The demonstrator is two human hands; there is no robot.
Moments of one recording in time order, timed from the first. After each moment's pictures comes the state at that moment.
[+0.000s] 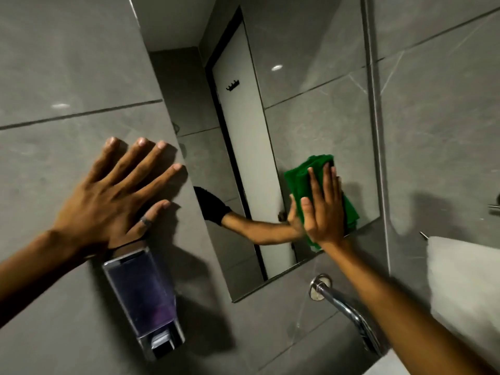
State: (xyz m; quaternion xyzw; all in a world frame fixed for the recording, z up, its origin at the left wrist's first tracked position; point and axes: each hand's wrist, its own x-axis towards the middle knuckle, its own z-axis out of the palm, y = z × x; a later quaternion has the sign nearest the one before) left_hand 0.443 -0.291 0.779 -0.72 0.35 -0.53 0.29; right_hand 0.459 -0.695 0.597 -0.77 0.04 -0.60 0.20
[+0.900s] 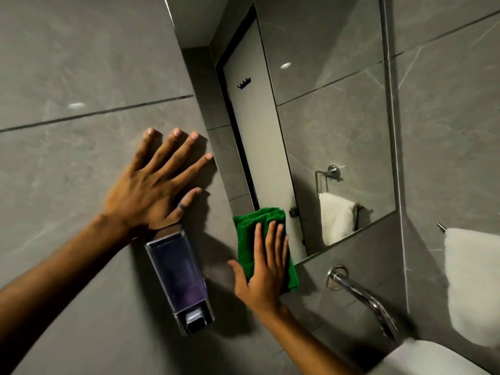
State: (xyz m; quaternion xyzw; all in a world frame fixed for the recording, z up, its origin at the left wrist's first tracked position) left_hand 0.428 -0.303 0.783 -0.75 0.34 -0.49 0.29; right_hand 0.440 -0.474 0.521 -0.74 0.03 -0.61 0.29
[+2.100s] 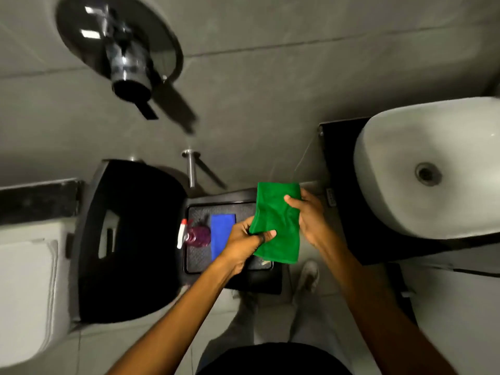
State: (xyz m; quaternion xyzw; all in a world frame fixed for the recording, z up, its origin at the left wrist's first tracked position) left_hand 0.070 -0.159 0.189 -0.60 -0.24 0.29 -0.71; right_hand 0.125 -0.324 0.203 -0.54 0.27 0.17 0.78
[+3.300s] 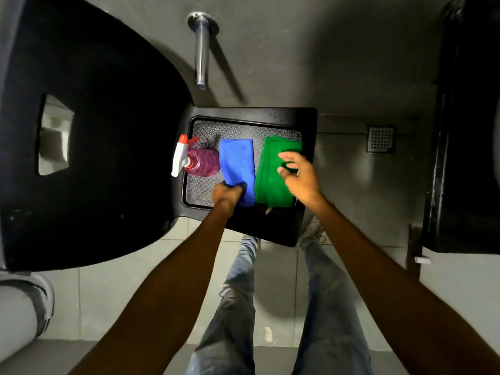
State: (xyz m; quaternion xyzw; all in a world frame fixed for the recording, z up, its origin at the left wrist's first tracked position) left_hand 0.038 -0.084 -0.074 -0.68 -0.52 0.29 -0.42; right_hand 0.094 -0.264 -0.043 -0.83 0.10 0.26 0.48
